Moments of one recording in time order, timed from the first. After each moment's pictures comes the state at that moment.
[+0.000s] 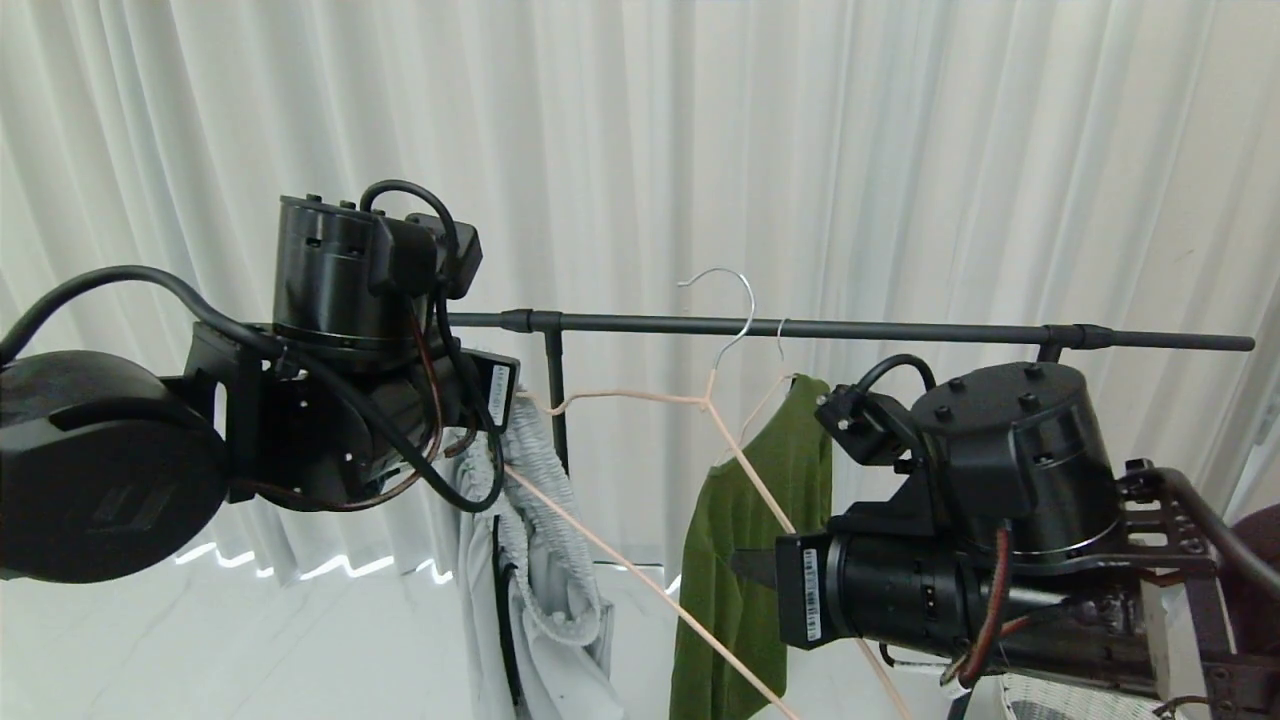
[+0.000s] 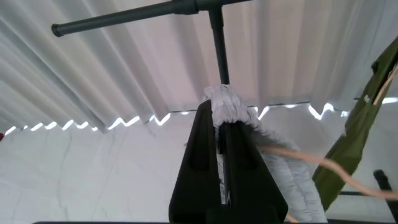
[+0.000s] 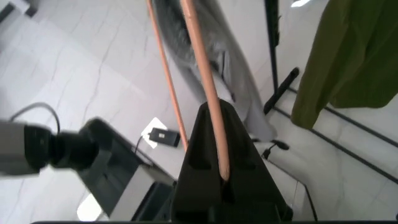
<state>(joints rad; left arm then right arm) -0.53 1.62 -1.04 -0.16 0.53 0.05 0.99 1.63 -0.91 -0.21 -0.03 0.63</state>
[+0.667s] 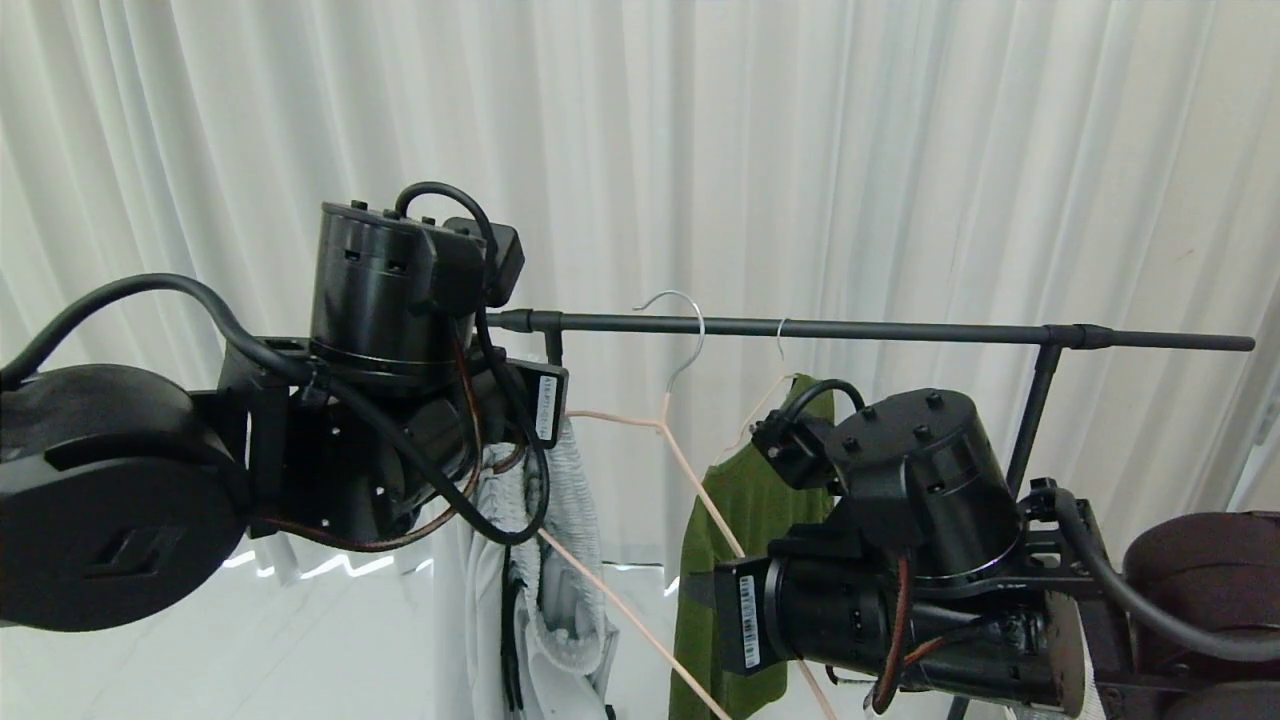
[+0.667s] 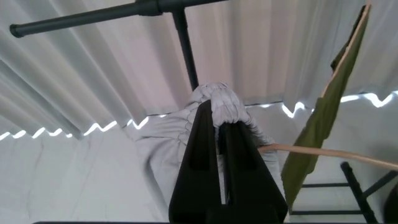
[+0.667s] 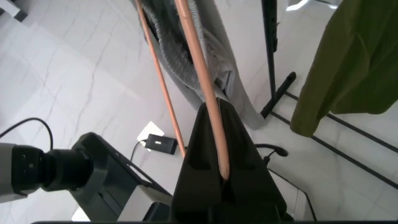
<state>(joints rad) -0.65 1.62 -1.05 -0.16 0.53 -0.04 1.05 1.73 -0.96 -0.22 -0.04 0.63</state>
